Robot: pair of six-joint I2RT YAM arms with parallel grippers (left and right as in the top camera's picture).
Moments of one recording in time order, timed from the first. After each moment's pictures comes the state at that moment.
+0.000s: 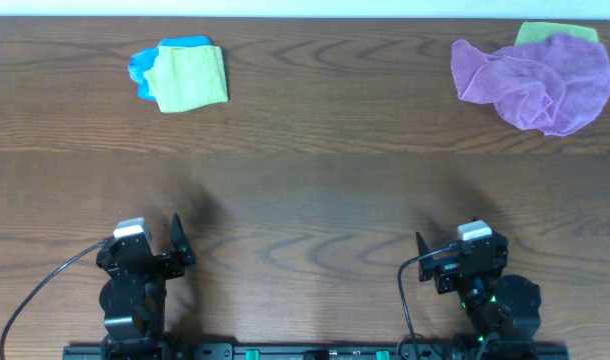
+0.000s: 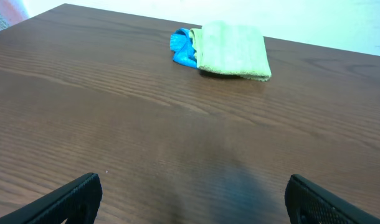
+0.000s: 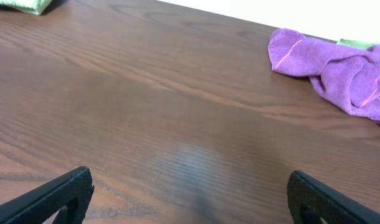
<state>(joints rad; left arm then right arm) 0.08 0.01 0.13 -0.45 -0.06 -0.12 0.03 0.02 0.16 -0.51 -0.16 -0.14</state>
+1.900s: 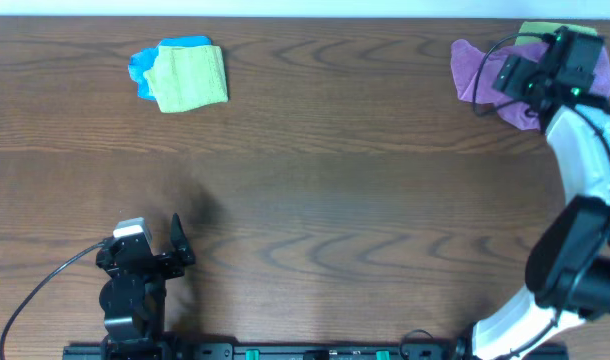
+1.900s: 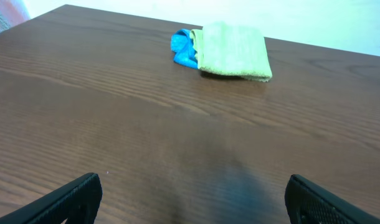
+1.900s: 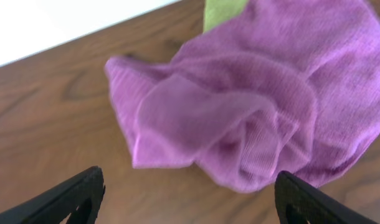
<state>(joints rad) 0.08 0.01 0.13 -0.44 -0.07 -0.12 -0.26 1.90 1.50 -0.39 0.02 0.19</state>
